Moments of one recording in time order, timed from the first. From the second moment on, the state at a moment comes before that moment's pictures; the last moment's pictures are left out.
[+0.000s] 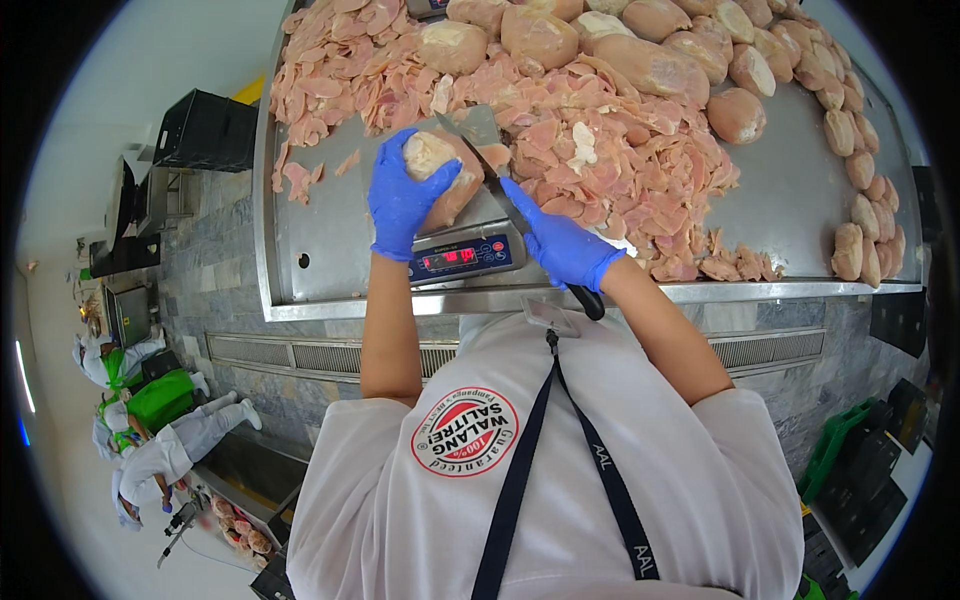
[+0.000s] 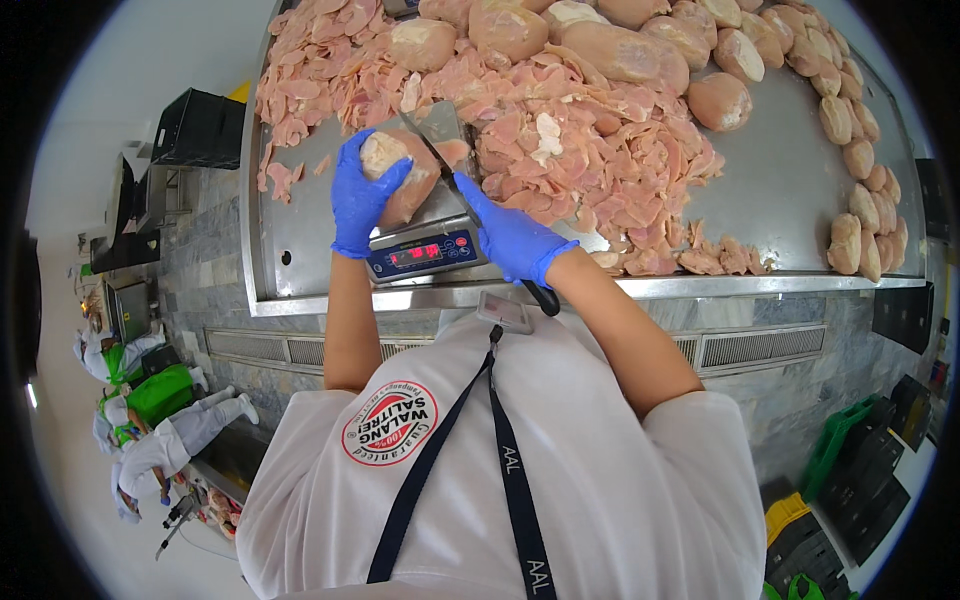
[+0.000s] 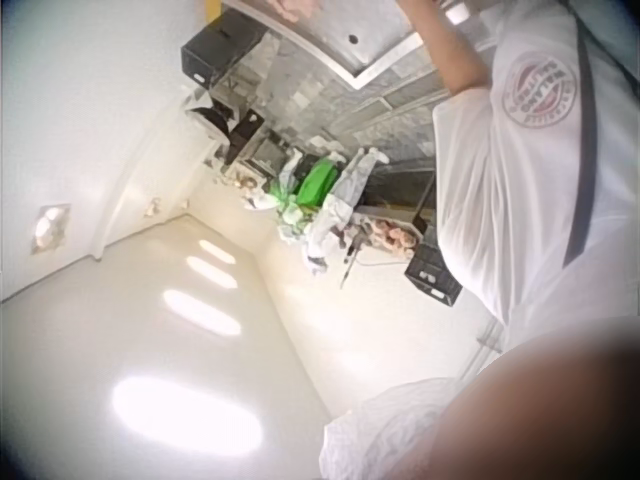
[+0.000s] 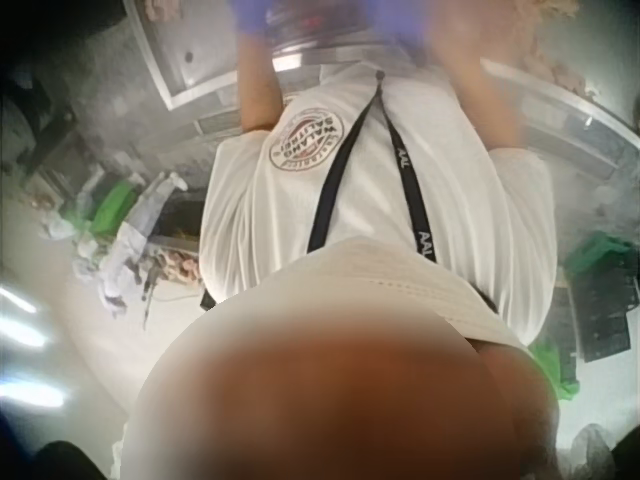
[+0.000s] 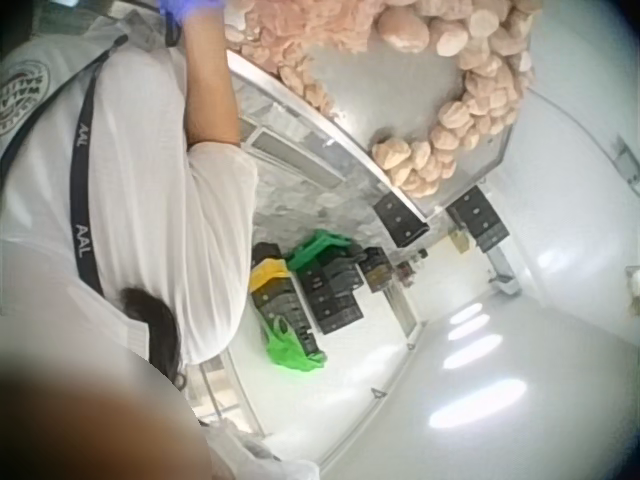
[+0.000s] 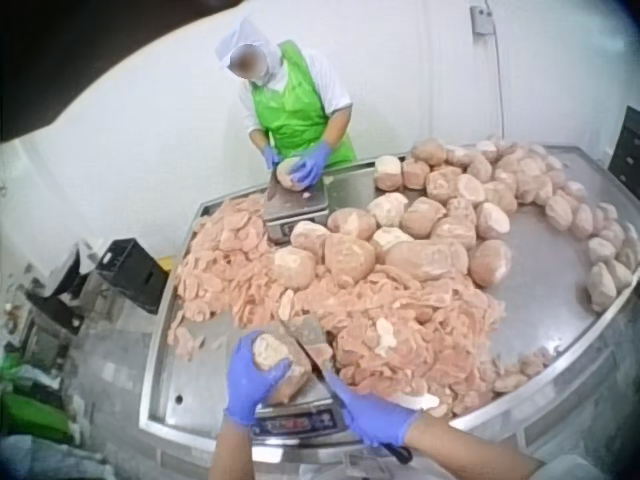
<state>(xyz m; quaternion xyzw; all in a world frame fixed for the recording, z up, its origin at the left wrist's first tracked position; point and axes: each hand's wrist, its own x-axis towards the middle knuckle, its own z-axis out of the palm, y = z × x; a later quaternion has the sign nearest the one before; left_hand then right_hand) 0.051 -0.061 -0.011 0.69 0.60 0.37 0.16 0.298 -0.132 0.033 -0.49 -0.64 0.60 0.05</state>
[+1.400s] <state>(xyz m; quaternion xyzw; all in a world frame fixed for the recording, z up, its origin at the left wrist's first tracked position) 0.087 -0.062 0.002 0.68 0.67 0.29 -0.01 0.276 -0.092 0.004 -0.50 -0.68 0.52 0.12</state>
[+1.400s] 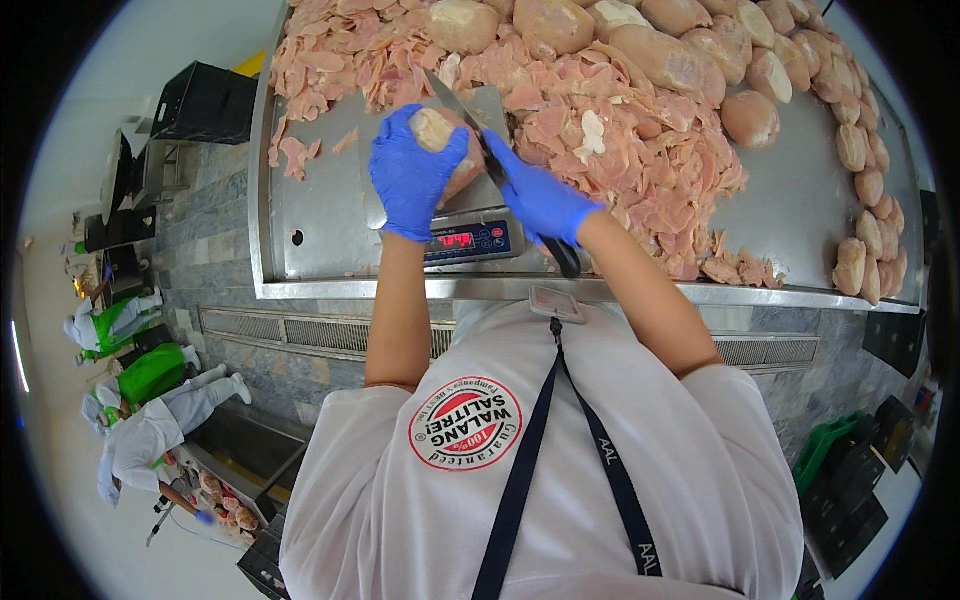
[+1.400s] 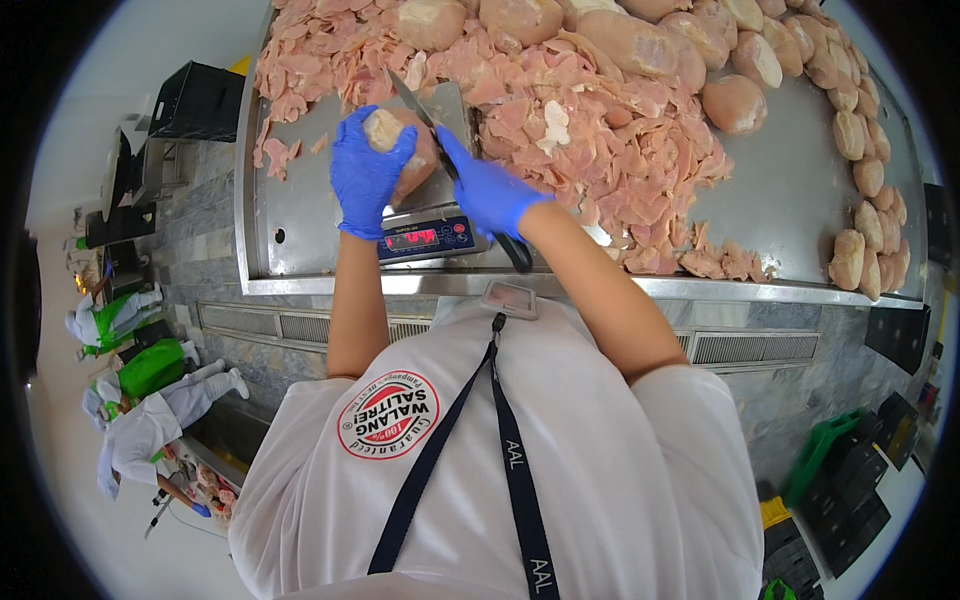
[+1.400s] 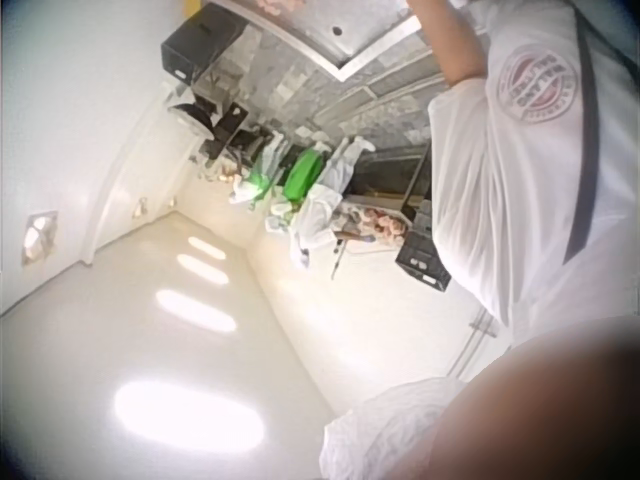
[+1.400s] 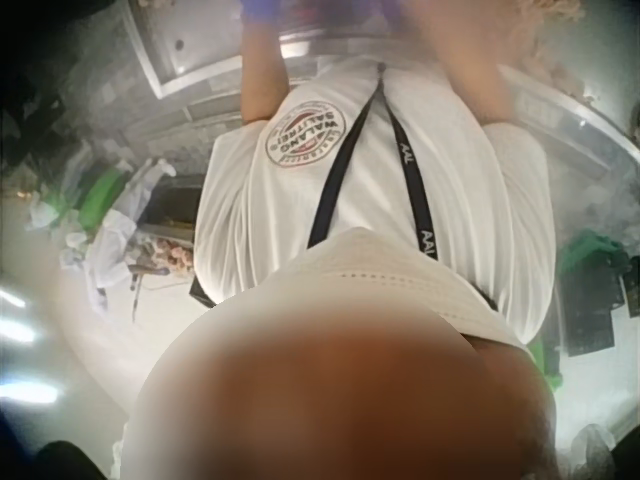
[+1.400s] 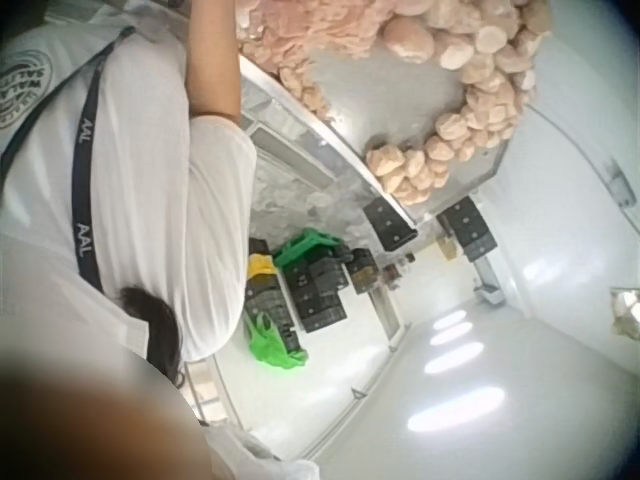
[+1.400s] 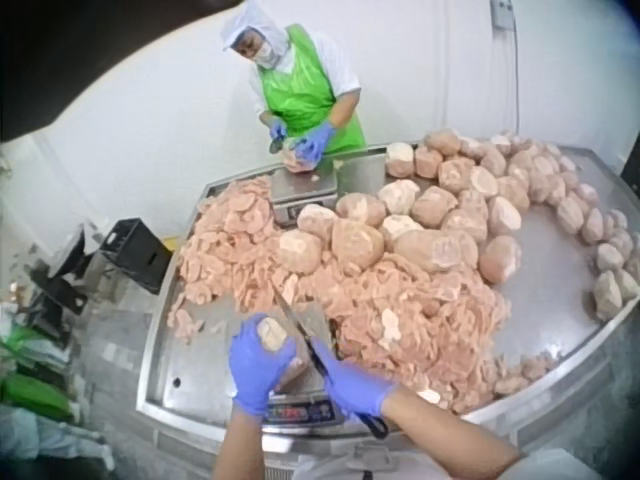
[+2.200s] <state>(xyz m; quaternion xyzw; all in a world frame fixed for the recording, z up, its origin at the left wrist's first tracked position) 0.037 -0.066 0.053 0.71 0.52 0.46 0.10 0.371 -0.121 0.009 -0.55 -0.77 0.23 0.22</state>
